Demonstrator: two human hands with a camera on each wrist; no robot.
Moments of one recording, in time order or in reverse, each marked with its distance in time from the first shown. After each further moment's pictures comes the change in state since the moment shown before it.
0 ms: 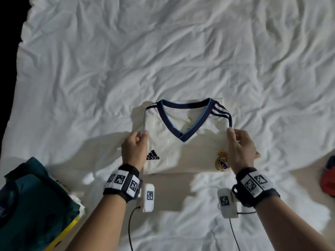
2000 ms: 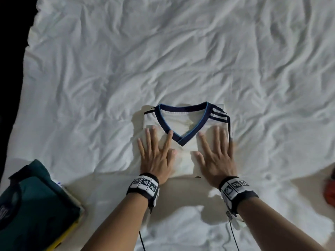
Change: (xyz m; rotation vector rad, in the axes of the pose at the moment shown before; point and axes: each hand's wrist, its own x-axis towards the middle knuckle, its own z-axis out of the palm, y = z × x) left_hand -0.017 -0.038 0.067 0.878 -0.089 0.562; right_hand -0.011 0.029 0.043 -0.794 -0.266 -0.741
